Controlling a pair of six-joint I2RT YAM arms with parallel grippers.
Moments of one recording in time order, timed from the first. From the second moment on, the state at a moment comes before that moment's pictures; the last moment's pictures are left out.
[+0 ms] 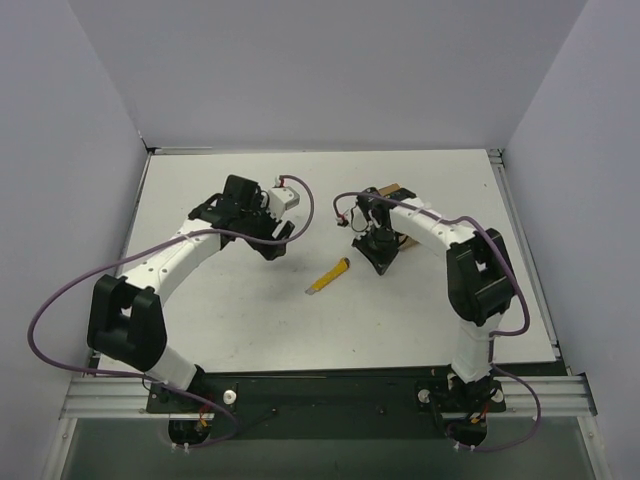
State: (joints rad) left arm -0.41 1.54 1.20 -0.56 0.30 0.32; right arm 0.50 1.90 1.40 -0.97 -0.05 -0.37
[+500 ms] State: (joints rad) left arm -0.27 1.60 1.21 -0.57 0.35 0.24; right arm 0.46 1.82 1.49 -0.87 -0.35 -0.88
